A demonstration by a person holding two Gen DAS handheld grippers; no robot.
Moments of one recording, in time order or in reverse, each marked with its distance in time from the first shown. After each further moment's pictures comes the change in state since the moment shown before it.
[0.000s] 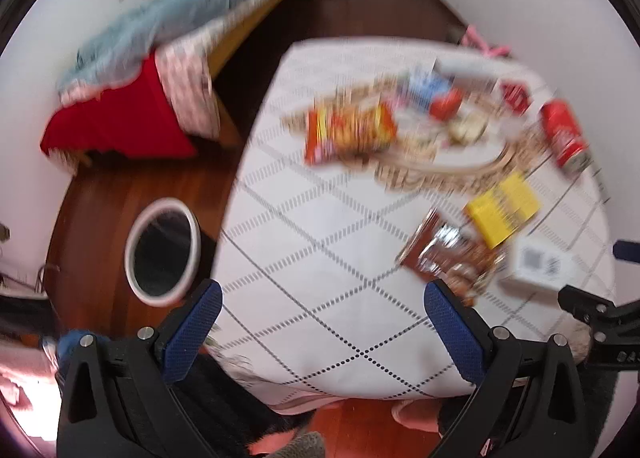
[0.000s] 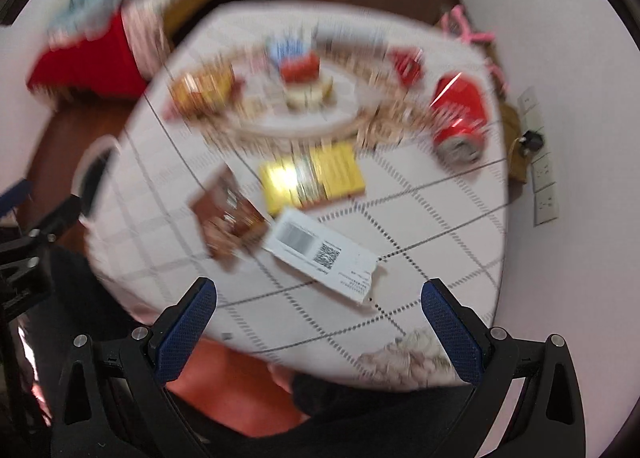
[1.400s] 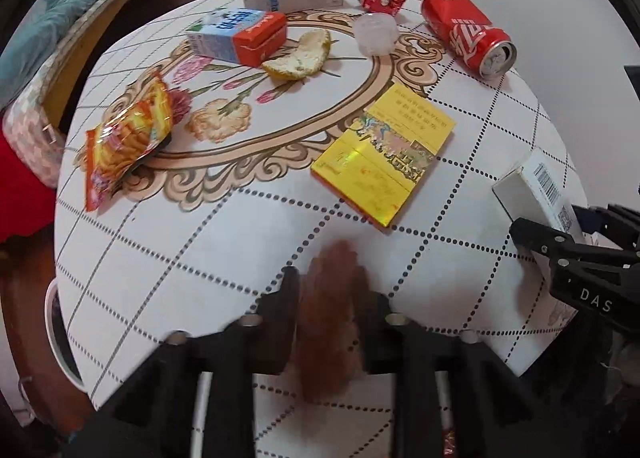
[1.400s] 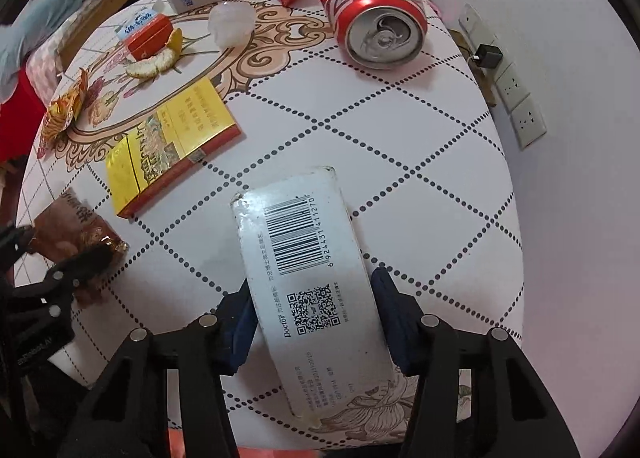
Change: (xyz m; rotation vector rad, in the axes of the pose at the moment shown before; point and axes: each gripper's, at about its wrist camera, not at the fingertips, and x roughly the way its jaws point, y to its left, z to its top) left arm 0.060 -0.112 0.016 0.372 0.144 -0.285; right arm 0.083 -0.070 -0.039 0.355 -0.038 -0.047
